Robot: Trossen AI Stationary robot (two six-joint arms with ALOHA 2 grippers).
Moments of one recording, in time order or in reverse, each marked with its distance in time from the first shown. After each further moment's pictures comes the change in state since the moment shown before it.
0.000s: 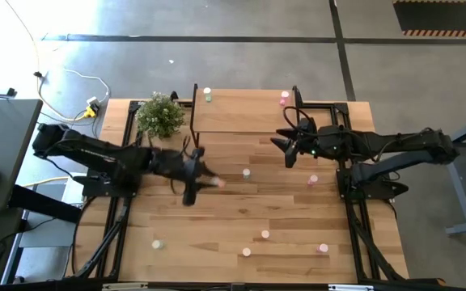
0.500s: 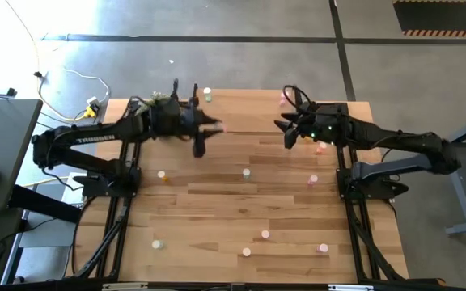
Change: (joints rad) left arm 0.429 0.006 0.223 -0.092 0.102 0.146; right arm -0.263 -0.001 0.000 -0.036 -0.135 -0.051
